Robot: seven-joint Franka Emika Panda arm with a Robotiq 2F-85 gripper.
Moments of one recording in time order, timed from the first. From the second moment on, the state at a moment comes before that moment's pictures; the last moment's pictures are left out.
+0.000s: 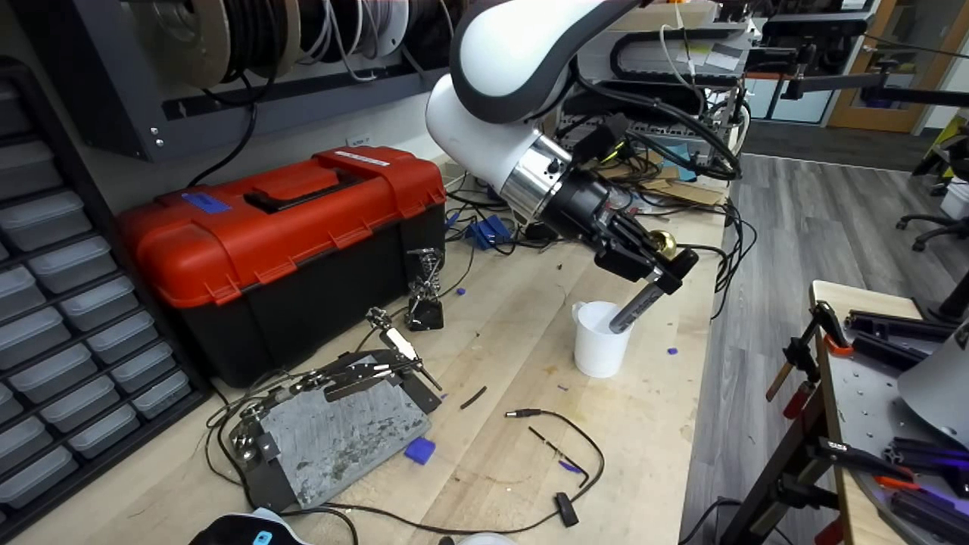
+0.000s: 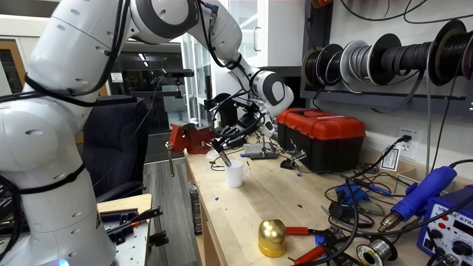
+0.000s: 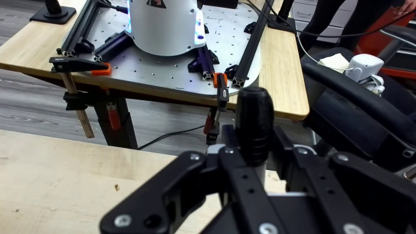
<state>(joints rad) 0.16 0.56 0.11 -1.64 0.15 1.19 0.09</state>
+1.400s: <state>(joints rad) 0.18 0.52 0.11 -1.66 0.06 1.44 0.07</state>
